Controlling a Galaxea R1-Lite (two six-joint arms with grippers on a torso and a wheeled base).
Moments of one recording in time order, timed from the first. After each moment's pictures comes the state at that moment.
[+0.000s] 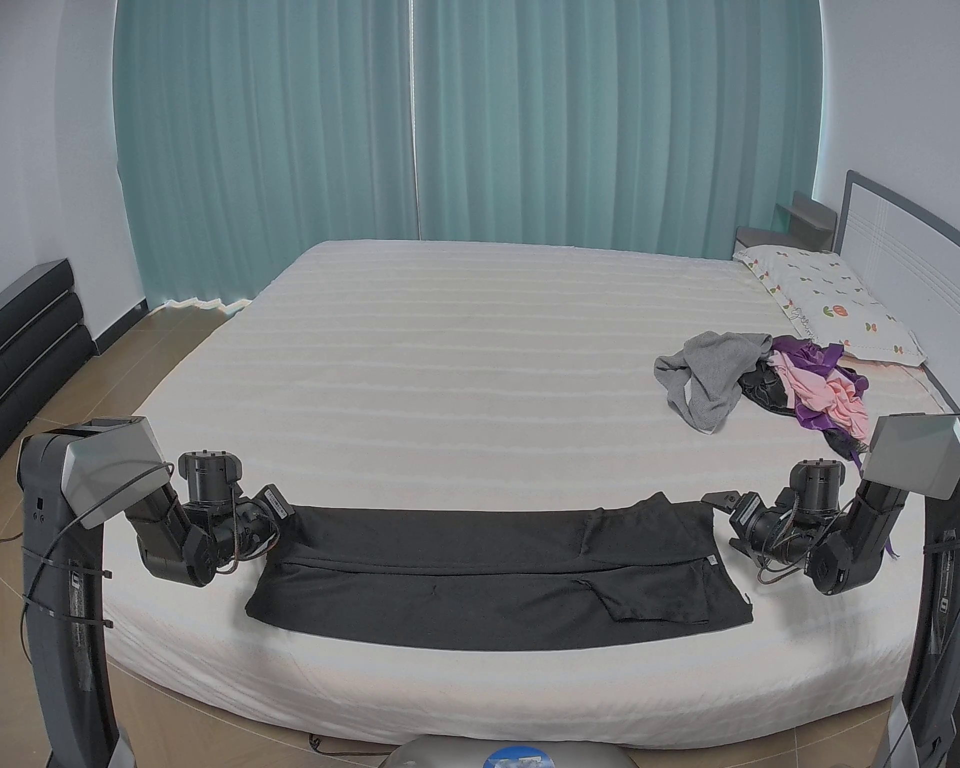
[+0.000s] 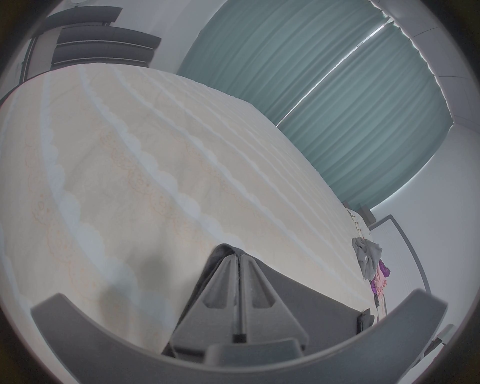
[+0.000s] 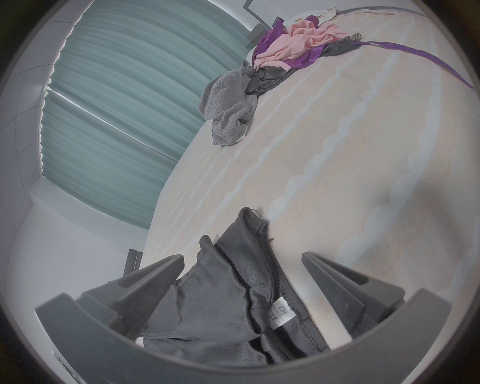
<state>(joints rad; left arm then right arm) 0.02 2.47 -0.95 -0.96 -0.17 -0.70 -0.02 2.40 -0.71 -1.13 0.27 0.83</state>
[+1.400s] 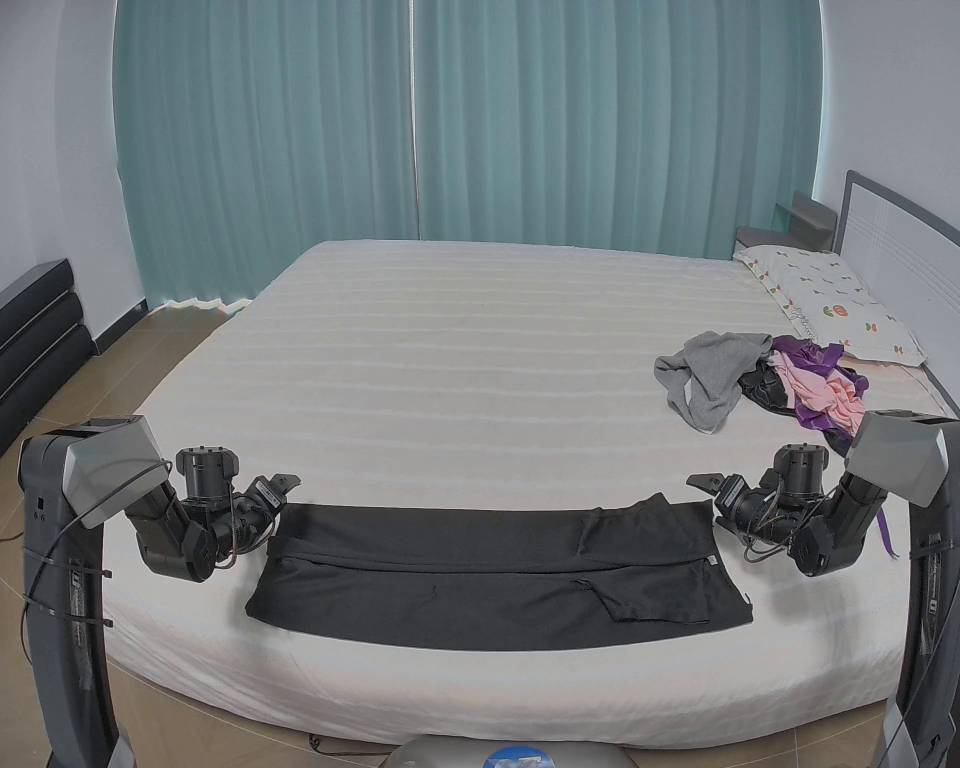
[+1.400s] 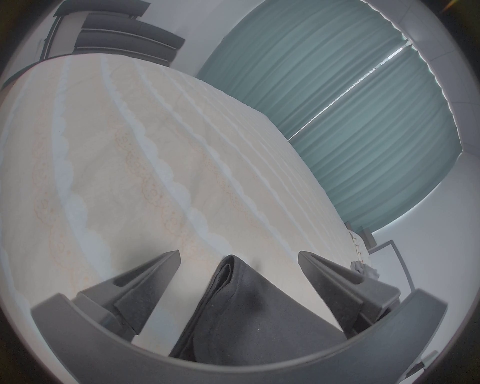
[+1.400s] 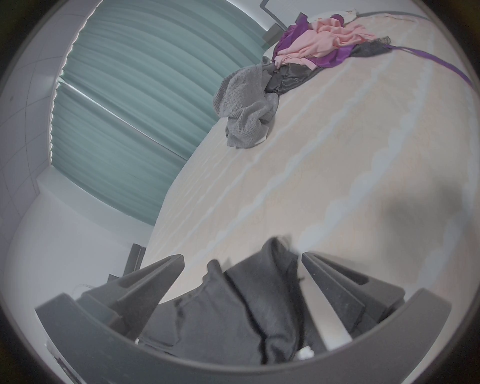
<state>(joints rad) 0.03 2.48 -0.98 -0.96 -0.12 -0.82 0.00 2.47 -0.89 -1.07 0.29 0.80</state>
